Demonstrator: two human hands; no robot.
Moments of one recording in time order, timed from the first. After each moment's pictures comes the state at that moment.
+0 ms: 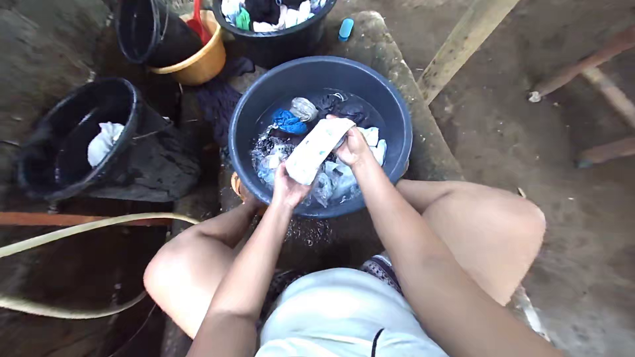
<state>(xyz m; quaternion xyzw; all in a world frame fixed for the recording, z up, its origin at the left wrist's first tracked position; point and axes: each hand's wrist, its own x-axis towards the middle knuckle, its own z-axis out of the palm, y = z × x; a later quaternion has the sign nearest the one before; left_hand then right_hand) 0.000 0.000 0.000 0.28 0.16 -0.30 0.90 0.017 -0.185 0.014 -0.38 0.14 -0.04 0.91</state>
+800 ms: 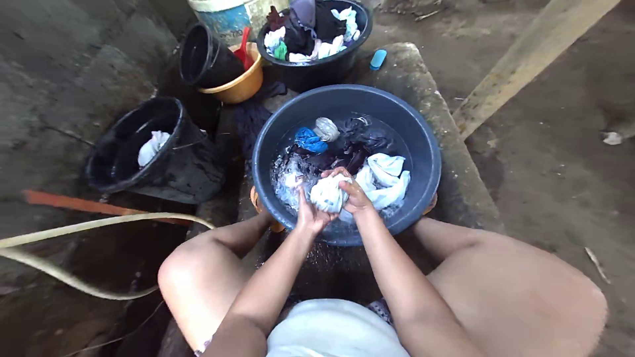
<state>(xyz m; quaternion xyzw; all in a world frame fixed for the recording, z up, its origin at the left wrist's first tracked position) -0.006 -0.032 -0.023 0.36 0.24 -0.29 0.85 0.005 -0.167 -0.052 -0.43 -0.06 0.01 0.90</state>
